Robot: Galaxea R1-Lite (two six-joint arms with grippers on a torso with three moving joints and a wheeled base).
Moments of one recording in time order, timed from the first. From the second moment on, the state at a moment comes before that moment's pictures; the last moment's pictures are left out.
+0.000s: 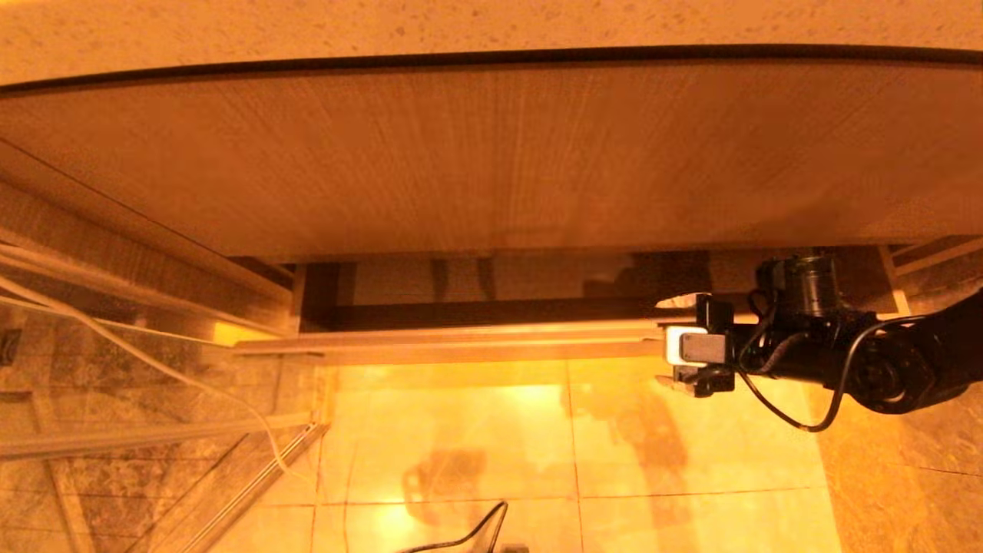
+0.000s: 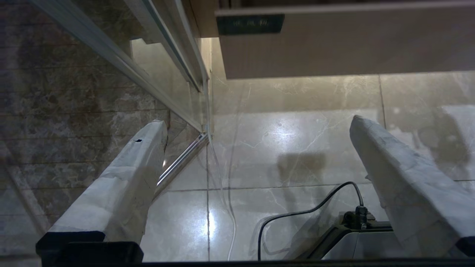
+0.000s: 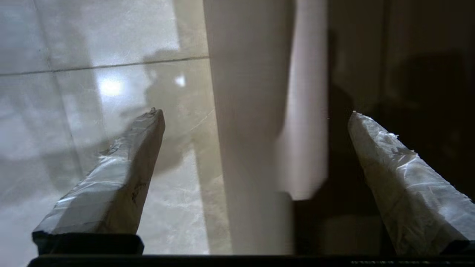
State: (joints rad) left arm 0.00 0.00 0.00 0.00 0.00 0.00; right arm 0.18 1.92 -0.88 -0.51 0.30 -1.40
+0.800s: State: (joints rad) left arm 0.00 0.00 0.00 0.00 0.00 0.00; right arm 0.17 1.70 -0.86 -0.14 0.11 -1.49
